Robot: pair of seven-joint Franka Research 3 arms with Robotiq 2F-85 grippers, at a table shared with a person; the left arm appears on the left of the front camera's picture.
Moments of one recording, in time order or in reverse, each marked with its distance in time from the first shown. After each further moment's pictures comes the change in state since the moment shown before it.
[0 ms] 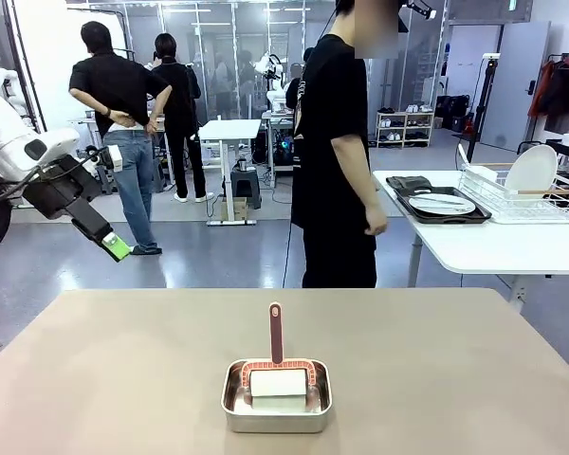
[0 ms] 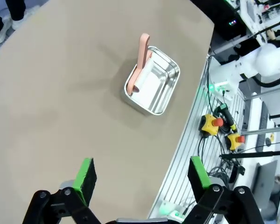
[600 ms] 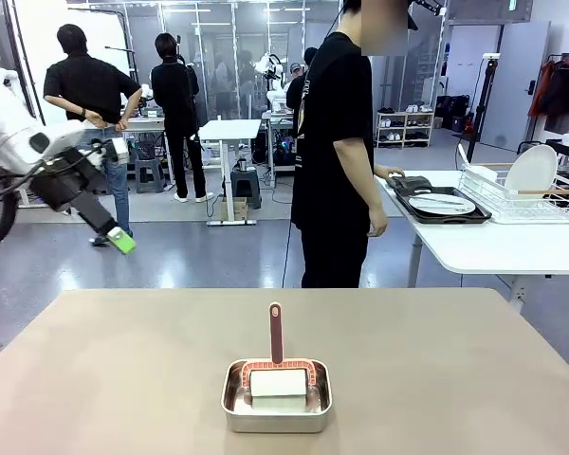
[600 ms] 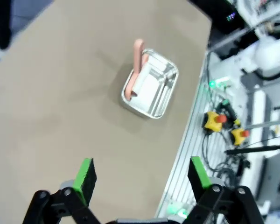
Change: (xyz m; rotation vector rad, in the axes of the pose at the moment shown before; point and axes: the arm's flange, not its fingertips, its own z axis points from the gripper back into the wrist) left arm 0.029 -0.016 -0.012 -0.004 0.030 -0.107; right arm 0.000 0.000 0.000 0.000 0.000 0.000
